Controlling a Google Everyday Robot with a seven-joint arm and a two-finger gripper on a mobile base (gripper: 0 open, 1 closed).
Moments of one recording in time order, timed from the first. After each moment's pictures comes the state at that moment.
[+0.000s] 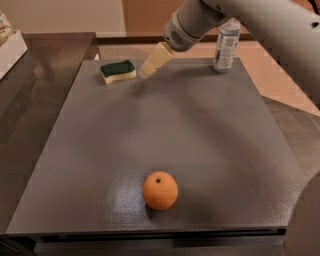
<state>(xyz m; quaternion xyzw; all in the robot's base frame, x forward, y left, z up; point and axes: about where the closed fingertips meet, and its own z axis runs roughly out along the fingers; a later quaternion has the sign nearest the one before) 0.698 -0.011 0.939 -0.47 0.81 0.09 0.34</state>
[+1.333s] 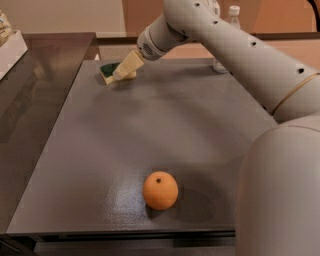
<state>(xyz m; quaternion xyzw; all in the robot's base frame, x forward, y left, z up) 0.758 0.073 0.899 -0.47 0.78 0.15 0.39</state>
